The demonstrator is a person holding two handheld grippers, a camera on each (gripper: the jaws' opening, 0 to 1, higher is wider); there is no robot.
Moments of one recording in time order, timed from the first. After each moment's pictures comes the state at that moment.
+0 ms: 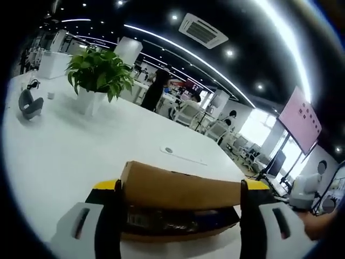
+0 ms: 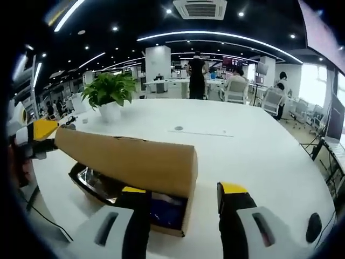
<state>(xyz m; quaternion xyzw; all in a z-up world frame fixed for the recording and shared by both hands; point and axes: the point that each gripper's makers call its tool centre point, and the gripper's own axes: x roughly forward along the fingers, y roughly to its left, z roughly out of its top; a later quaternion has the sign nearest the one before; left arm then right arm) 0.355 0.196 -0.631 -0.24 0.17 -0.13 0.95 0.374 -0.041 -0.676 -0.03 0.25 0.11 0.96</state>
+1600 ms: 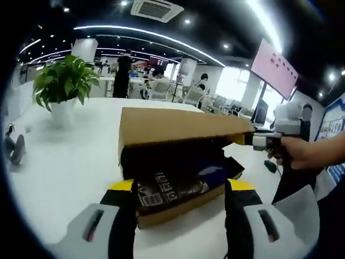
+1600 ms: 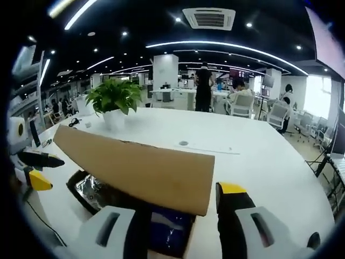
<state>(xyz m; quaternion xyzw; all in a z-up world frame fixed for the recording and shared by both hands) 0.325 0.193 -0.669 -0.04 0.24 -0.28 0.93 0.409 -0.023 -0.655 -0.05 0.21 0.14 0.97</state>
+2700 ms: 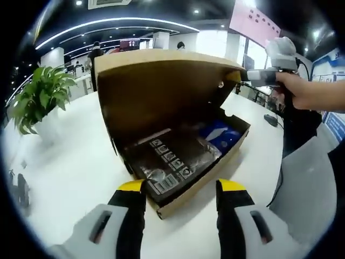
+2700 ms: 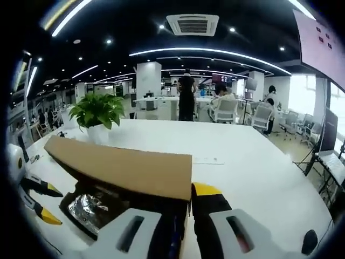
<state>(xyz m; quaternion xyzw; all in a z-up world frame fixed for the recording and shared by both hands) 0.324 0.204 -0.709 0.07 0.31 -0.33 0.89 0.429 -0.039 -0.622 -0.04 0.18 0.07 0.98</state>
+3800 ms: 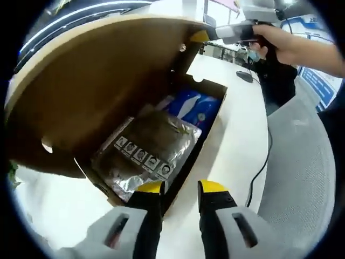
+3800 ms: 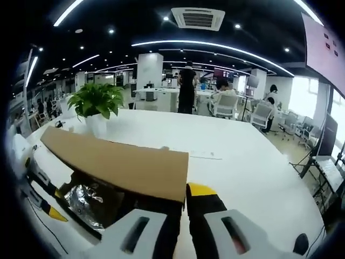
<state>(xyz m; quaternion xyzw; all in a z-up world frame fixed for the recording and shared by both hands) 0.316 0.174 -0.742 0.21 0.43 -0.45 0.75 0.428 -0.046 -0.630 -0.06 0.21 0.07 0.97</state>
